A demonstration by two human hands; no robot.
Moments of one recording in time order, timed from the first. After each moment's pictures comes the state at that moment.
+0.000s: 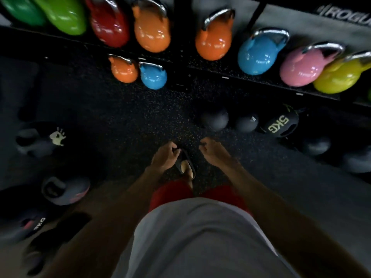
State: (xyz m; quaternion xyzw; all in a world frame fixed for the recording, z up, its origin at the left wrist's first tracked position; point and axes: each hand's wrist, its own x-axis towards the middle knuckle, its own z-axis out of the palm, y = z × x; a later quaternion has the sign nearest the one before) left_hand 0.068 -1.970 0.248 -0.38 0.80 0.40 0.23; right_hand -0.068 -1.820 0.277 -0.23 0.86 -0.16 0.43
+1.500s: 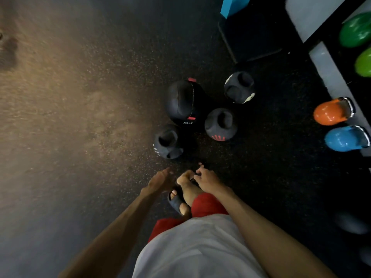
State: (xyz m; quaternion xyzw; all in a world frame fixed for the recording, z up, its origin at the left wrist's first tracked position) left_hand 0.948 -1.931 0.275 -0.68 0.57 0.44 0.11; right_hand 0.759 -1.969 0.276 -0.59 0.62 0.17 0.49
